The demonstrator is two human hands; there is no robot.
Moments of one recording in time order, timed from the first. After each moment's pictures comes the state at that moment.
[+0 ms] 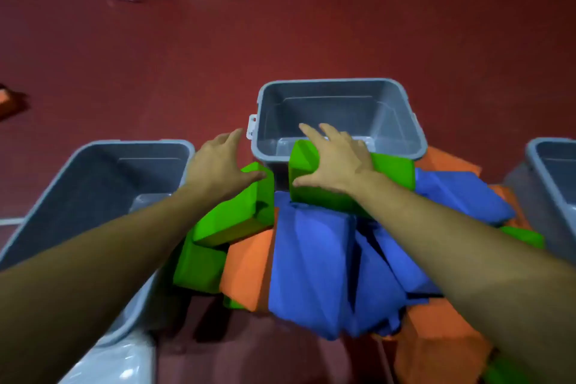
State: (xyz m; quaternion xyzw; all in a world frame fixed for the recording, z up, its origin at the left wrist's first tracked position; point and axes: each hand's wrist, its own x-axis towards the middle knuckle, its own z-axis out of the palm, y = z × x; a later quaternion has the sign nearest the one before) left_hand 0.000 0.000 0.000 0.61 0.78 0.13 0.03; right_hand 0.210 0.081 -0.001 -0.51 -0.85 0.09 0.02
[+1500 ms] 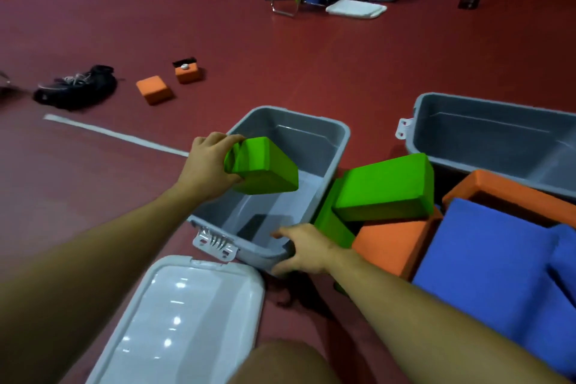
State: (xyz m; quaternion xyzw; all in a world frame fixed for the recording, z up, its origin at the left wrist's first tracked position) left_hand -0.237 -0.276 -0.035 0.50 0.85 0.18 -0.05; right_hand -0.029 -0.169 -0.151 -0.14 -0.93 0.33 -0.07
